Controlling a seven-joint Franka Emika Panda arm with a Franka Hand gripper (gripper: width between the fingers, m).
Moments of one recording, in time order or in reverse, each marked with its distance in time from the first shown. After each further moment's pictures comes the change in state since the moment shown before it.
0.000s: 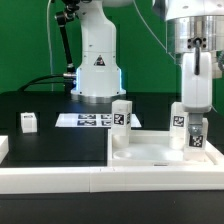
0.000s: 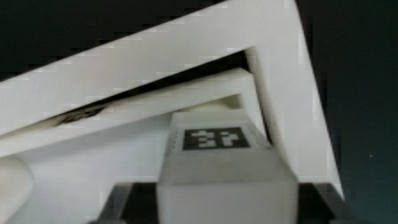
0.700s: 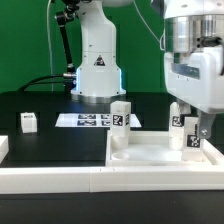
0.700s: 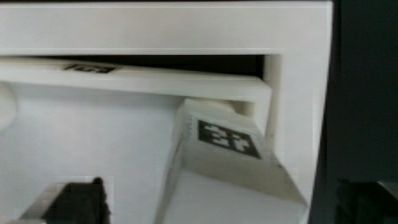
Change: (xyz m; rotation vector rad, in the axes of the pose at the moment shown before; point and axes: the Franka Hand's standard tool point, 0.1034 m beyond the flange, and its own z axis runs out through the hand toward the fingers) arm -0.002 -0.004 -0.002 -0.032 -0.001 -0.465
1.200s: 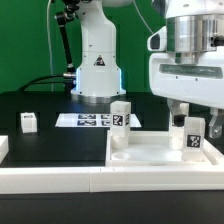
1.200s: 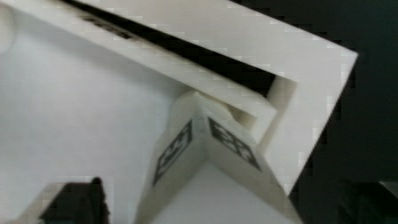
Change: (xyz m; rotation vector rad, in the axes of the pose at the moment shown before) arm 0.001 0.000 0.000 0.001 0.001 -0.368
